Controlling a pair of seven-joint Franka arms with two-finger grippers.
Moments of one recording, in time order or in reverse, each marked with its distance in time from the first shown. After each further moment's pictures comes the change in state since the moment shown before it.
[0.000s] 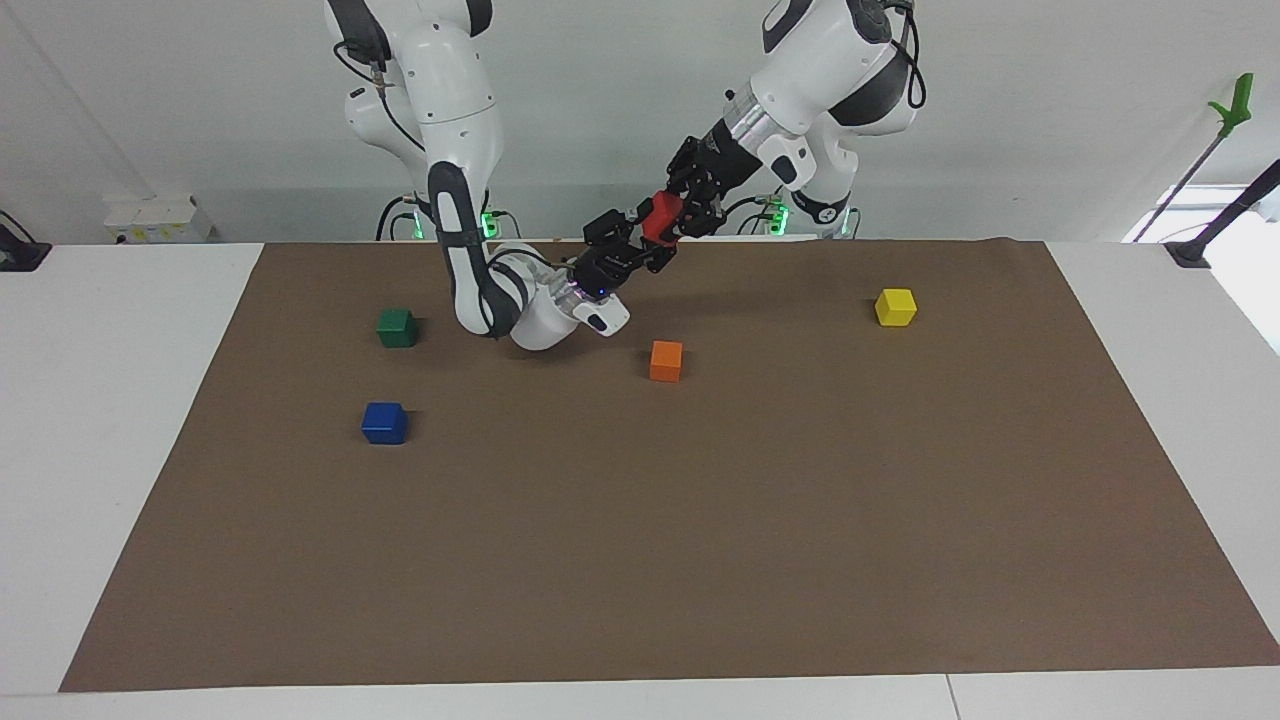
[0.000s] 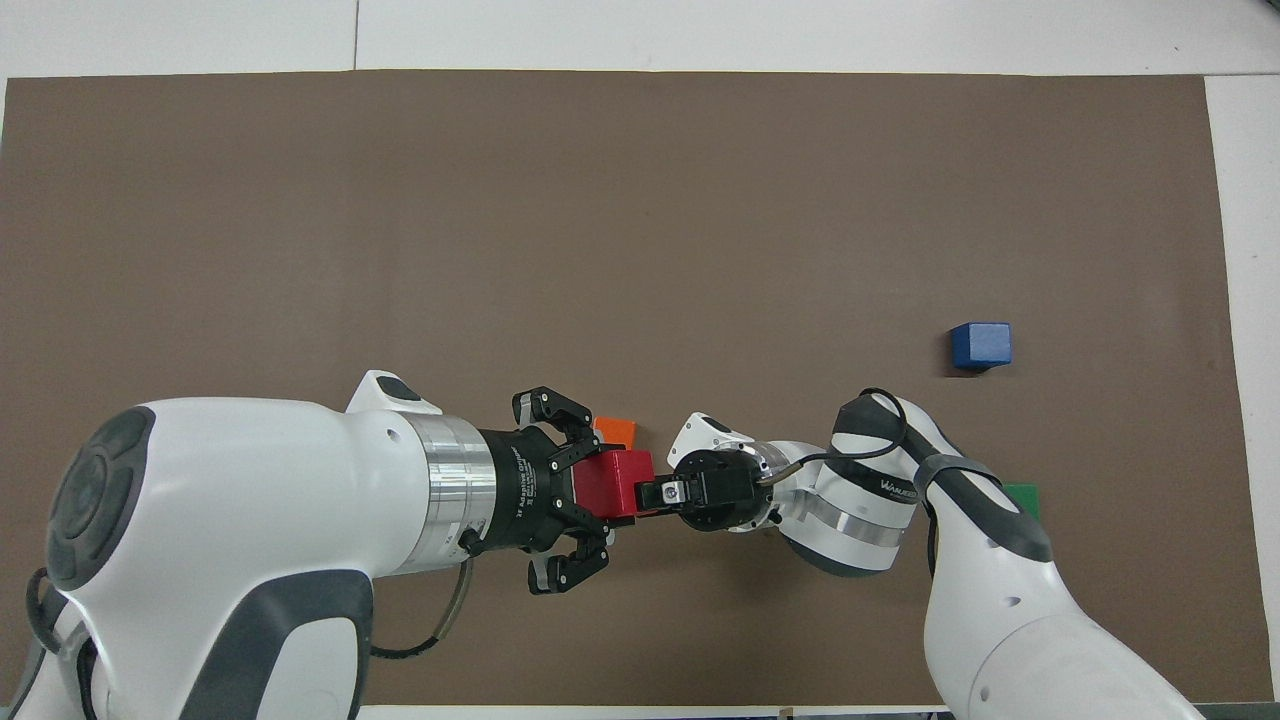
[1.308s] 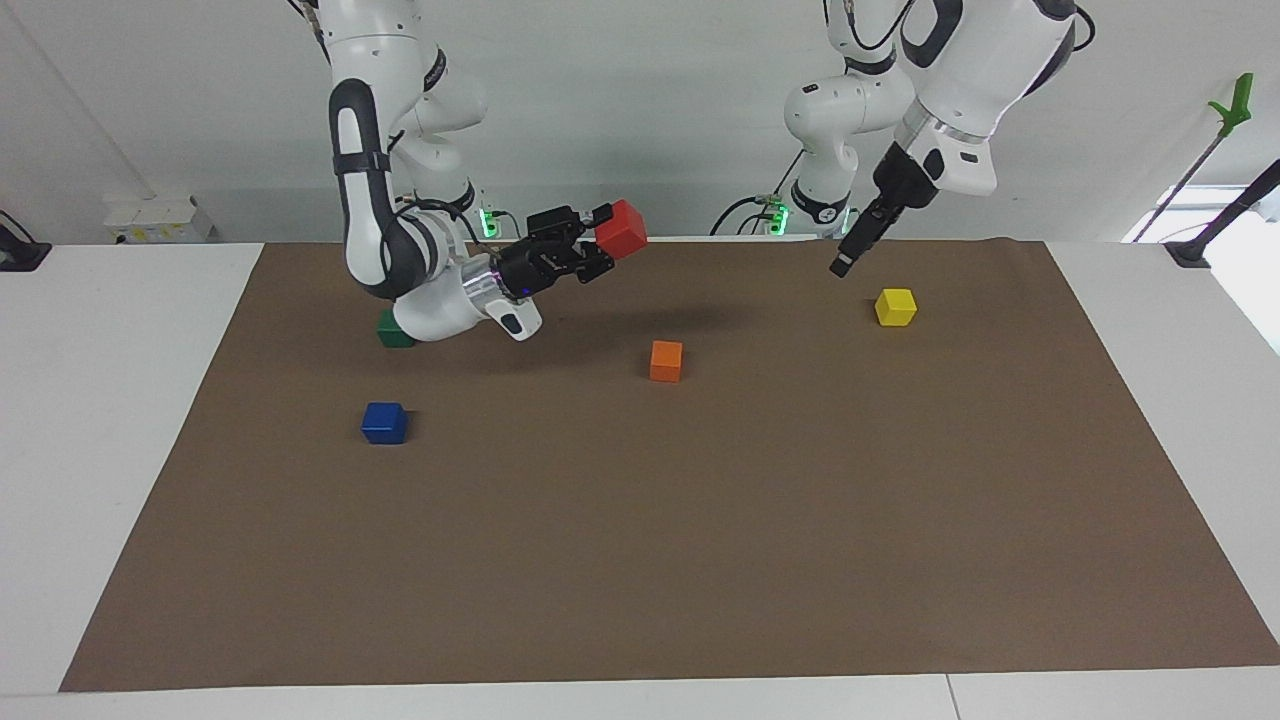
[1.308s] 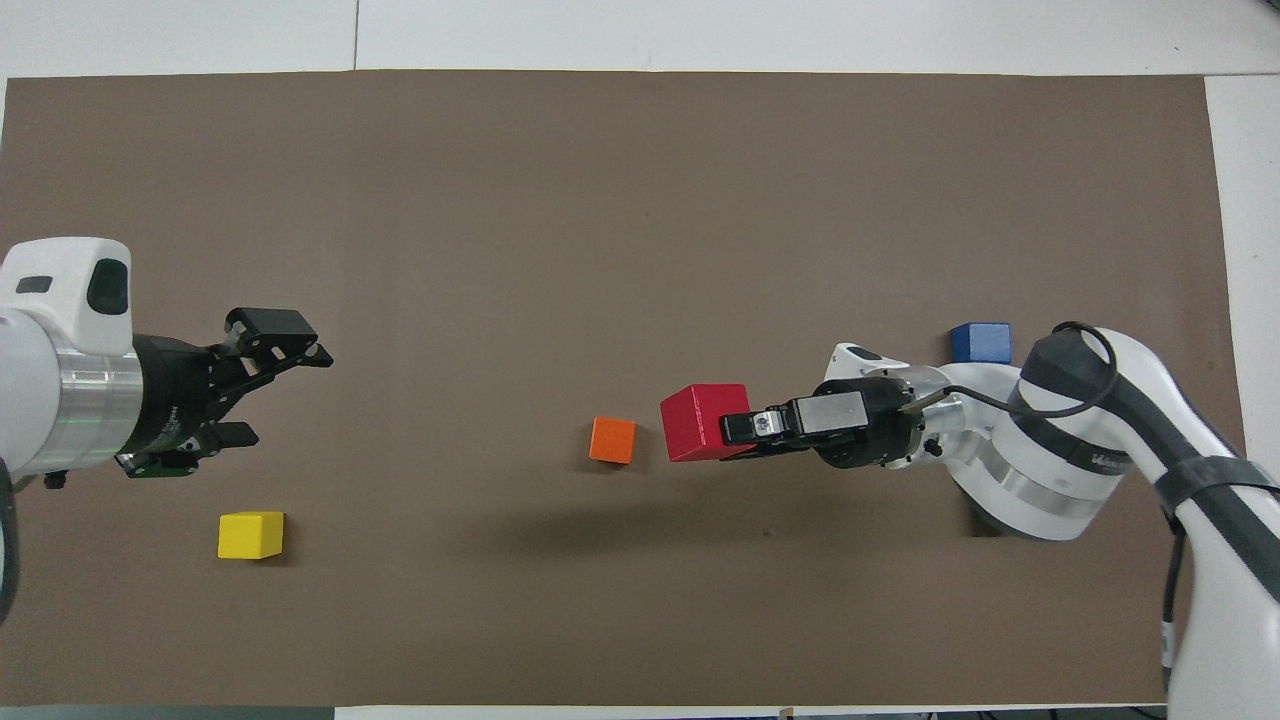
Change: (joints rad) left arm 0.306 -0.020 0.115 0.044 0.440 -0.175 1.298; right arm -0.309 -0.315 -0.010 0.026 -0.459 0.404 0.332
